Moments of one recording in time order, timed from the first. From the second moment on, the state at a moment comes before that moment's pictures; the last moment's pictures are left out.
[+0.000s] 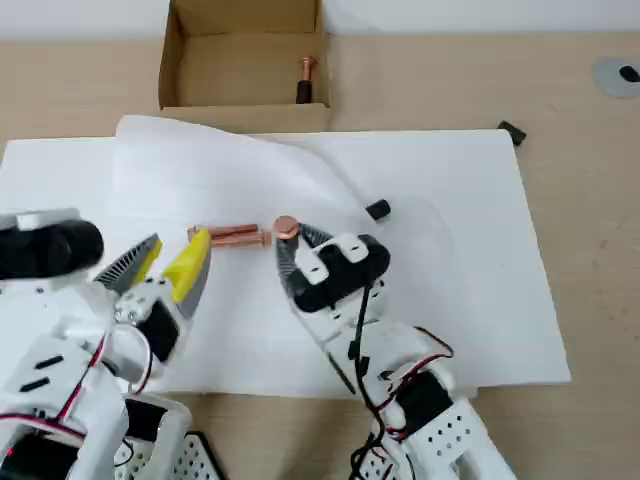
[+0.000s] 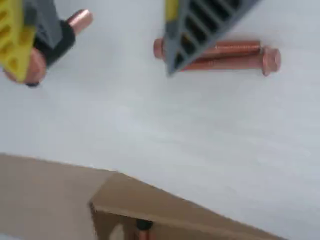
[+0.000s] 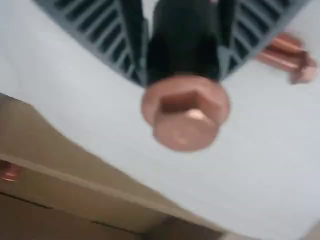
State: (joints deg) left arm 8.2 -86.4 41.0 74.0 10.5; right arm -35.9 -94.2 94.7 17.4 -6.0
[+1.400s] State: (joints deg) left arm -22.2 -67.0 63.8 64.0 -0.5; right arm -28.2 -1.3 17.9 17.4 -2.2
